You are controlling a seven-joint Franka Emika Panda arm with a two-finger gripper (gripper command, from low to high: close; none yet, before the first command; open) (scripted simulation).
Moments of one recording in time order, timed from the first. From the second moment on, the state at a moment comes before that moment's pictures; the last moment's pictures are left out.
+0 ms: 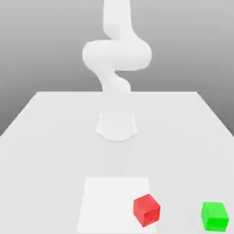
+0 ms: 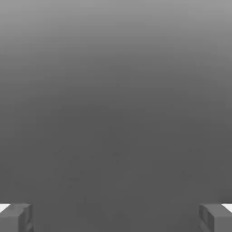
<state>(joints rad) 0.02 -0.71 -0.01 -2.32 0.00 2.34 0.77</state>
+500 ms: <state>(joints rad) 0.13 -0.16 -0.01 -2.46 0.04 2.57 0.56</state>
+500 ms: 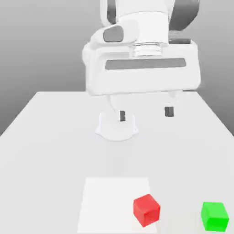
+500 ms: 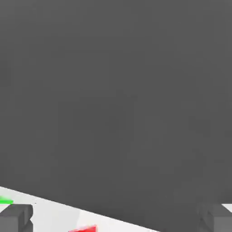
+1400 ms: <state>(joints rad) 0.17 0.18 0.03 -2.52 -0.01 2.70 0.45</state>
